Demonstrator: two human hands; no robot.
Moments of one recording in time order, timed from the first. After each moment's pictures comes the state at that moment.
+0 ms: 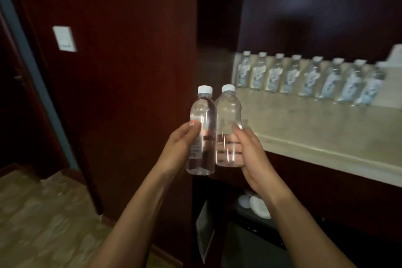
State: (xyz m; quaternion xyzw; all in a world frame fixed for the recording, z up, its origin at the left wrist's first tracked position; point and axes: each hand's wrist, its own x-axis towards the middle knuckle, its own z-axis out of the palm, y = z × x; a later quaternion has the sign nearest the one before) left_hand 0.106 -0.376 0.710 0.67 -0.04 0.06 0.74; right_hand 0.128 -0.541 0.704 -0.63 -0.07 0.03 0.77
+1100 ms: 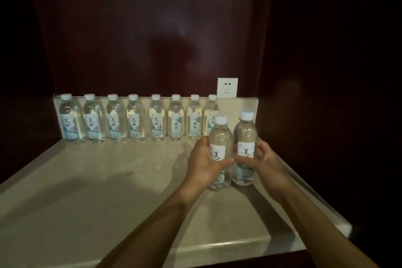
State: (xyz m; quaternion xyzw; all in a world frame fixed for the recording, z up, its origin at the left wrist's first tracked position) left_hand 0.334 -0.861 0.740 0.77 -0.22 0.03 0.59; right_hand 0.253 -1.011 0.744 -0.68 0.06 -0.22 0.70
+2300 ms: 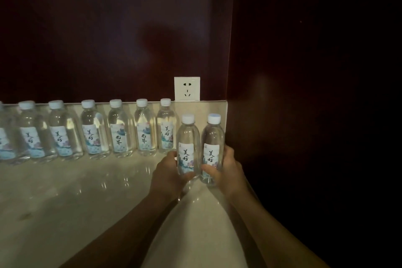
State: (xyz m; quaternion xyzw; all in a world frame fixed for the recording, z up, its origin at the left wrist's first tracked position) left_hand 0.426 -0.994 0.701 0.87 -0.19 0.07 0.46; right_hand 0.359 -1.137 0.708 -0.84 0.17 -0.26 0.44
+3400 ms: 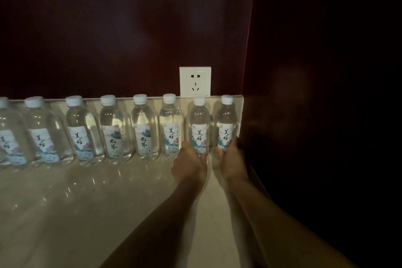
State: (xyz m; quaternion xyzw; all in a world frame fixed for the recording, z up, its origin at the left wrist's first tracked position) left_hand 0.494 -1.066 0.699 0.92 -0.06 0.11 0.38; right_hand 0.478 -1.165 0.691 -0.84 0.28 -0.27 0.39
